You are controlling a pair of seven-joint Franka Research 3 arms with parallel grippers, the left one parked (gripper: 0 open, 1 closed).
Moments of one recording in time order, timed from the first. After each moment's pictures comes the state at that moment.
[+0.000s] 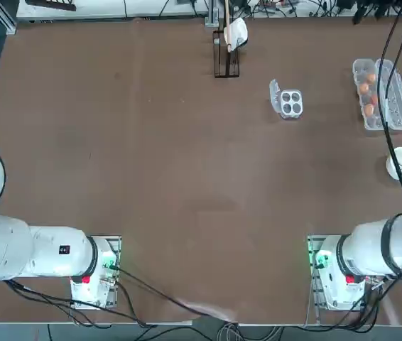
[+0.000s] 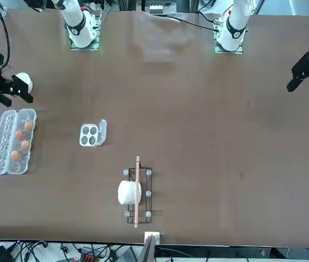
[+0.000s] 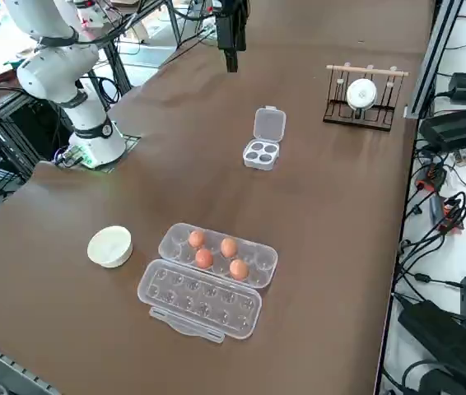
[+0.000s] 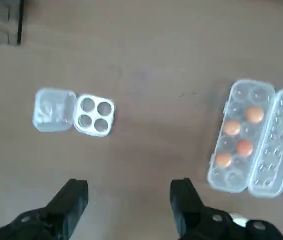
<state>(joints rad) -0.07 0.08 0.04 -1.59 0.01 1.64 -0.31</state>
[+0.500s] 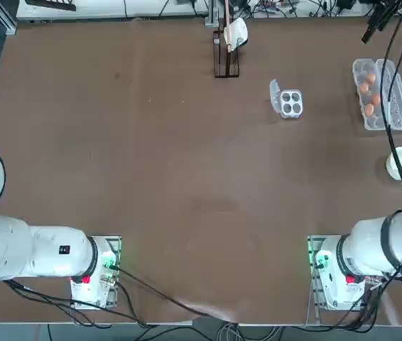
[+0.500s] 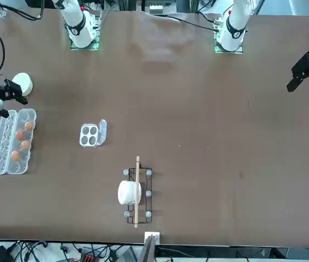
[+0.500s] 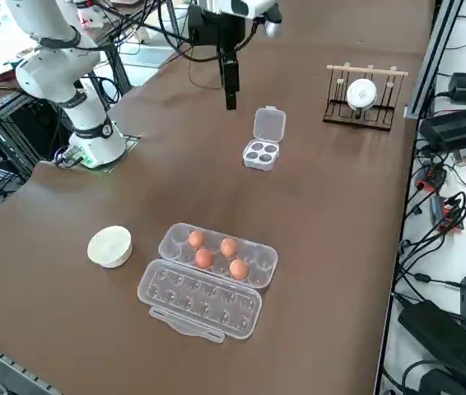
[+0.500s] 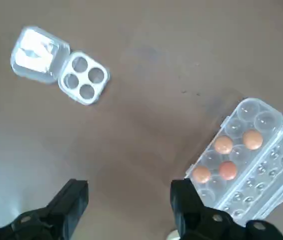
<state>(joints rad) -0.15 0.14 0.03 -1.63 0.00 1.66 -0.72</state>
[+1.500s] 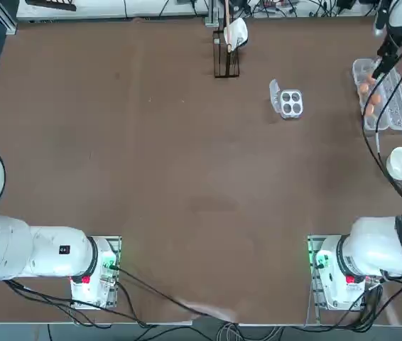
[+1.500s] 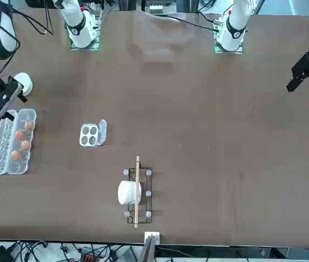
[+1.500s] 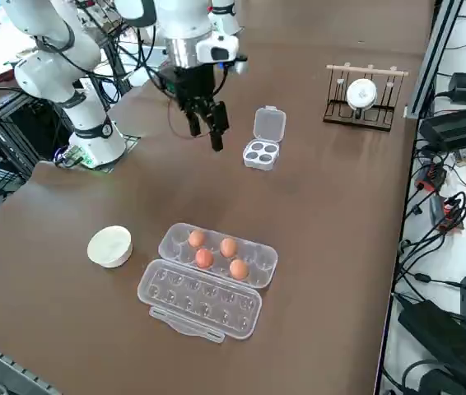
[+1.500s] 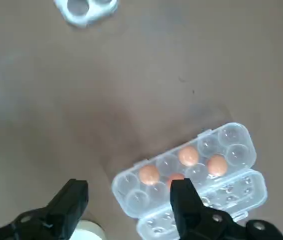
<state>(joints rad) -0.25 -0.04 0.03 -2.10 -0.11 2.11 -1.34</state>
